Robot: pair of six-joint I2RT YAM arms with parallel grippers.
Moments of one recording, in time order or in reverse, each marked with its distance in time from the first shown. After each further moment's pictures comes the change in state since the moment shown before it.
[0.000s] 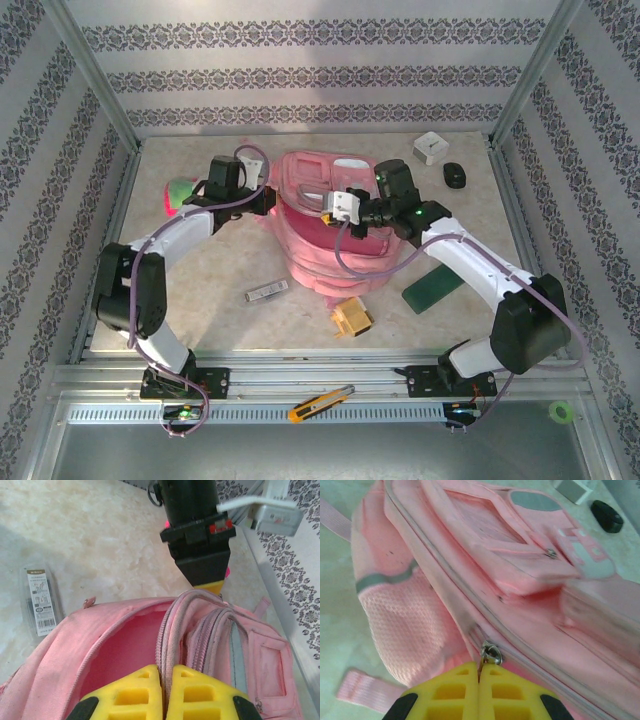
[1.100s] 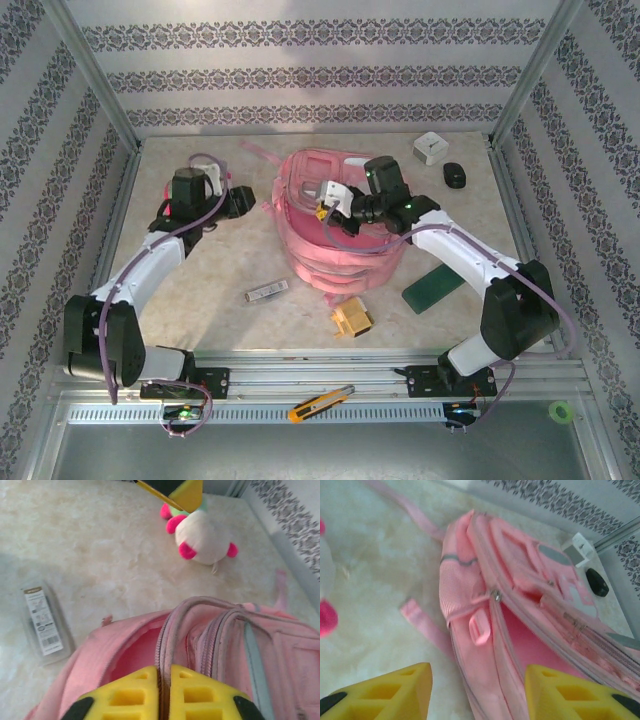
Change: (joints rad) left arm 0.097 -0.336 -0.254 0.028 -0.022 -0.276; right arm 0.045 0.089 0.030 0.010 0.067 0.237
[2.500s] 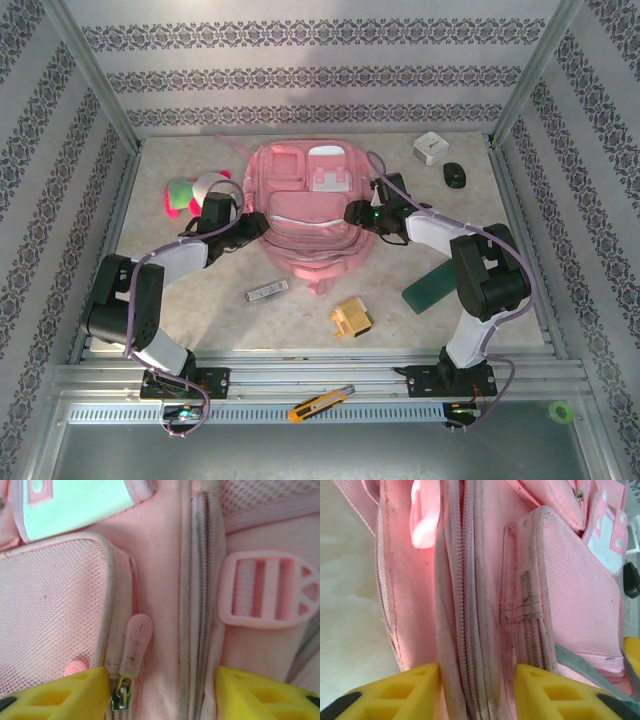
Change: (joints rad) left arm -0.084 0.216 -0.129 0.190 -0.038 -0.288; right arm -0.172 0.250 -0.098 0.164 0.351 1.271
